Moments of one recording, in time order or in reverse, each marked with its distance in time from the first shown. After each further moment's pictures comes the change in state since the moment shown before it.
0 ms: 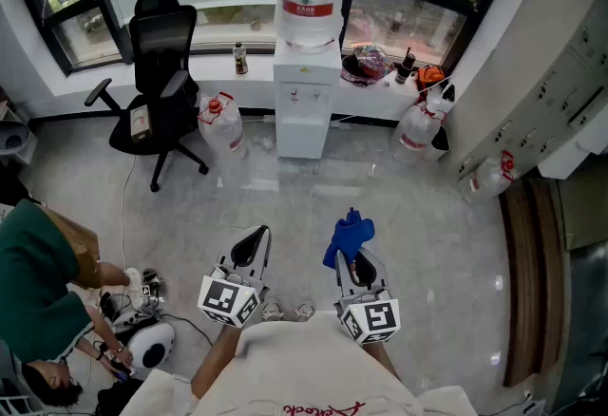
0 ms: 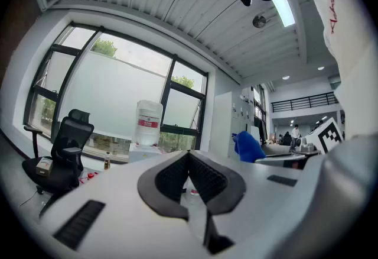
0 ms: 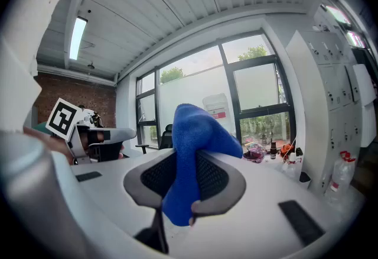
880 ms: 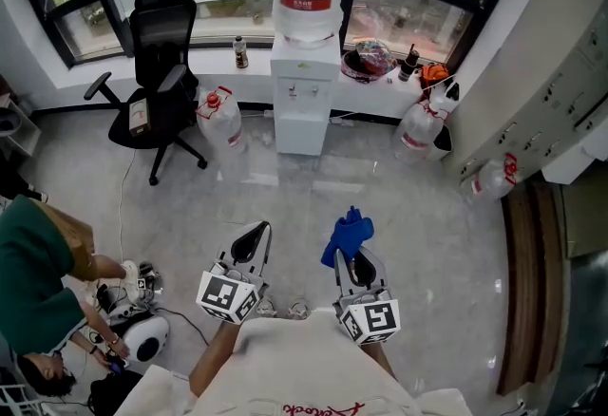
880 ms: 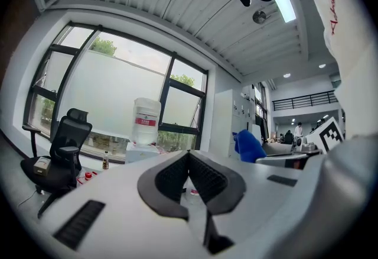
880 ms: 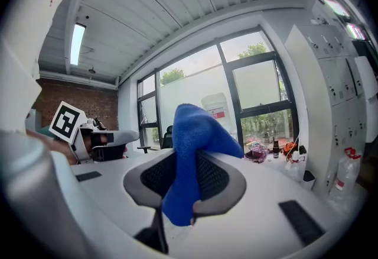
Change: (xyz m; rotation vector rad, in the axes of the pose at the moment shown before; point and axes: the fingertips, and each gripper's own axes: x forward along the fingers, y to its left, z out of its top) left arm 0.040 -0.017 -0.006 0.009 -0.004 0.015; right arm 0.008 -0.039 0.003 0.014 -0.021 0.044
